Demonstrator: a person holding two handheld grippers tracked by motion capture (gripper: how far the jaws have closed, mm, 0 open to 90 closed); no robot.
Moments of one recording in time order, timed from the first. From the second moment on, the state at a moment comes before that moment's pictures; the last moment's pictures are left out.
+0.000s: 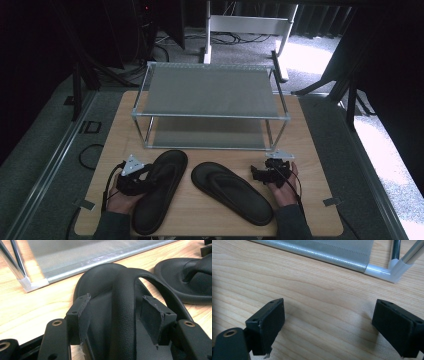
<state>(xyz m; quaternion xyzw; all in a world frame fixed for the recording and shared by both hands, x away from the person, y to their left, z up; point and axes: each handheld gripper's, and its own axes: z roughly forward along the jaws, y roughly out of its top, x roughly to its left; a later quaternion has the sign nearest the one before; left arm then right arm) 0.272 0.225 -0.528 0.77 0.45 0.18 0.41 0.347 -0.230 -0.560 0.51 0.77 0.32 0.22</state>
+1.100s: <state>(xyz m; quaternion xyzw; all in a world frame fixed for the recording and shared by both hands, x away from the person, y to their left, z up) 0.276 0.210 -0.529 0.78 0.45 0.19 0.38 0.348 -0.230 -0.560 0.51 0.77 0.32 0.22</state>
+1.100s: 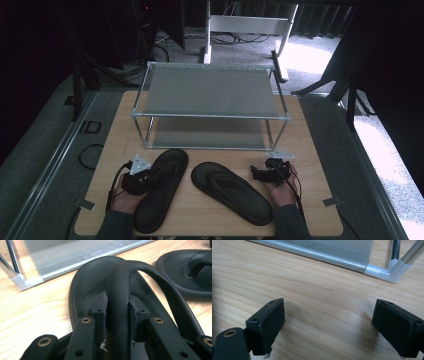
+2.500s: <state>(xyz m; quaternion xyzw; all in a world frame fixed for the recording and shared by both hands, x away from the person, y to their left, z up) 0.364 0.161 -0.522 0.76 0.46 0.23 0.39 0.349 -0.229 -0.560 0.51 0.77 0.32 0.22</state>
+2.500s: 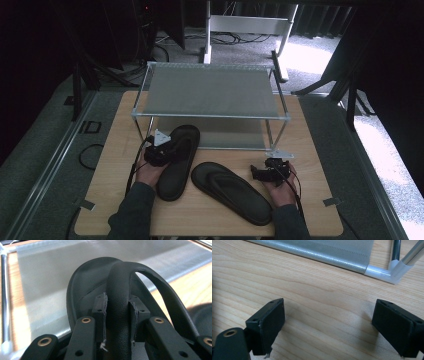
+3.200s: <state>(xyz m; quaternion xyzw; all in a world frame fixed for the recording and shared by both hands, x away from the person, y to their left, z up) 0.331 0.182 -0.520 0.74 0.47 0.24 0.42 0.349 -0.229 -0.560 0.50 0.77 0.32 0.22</state>
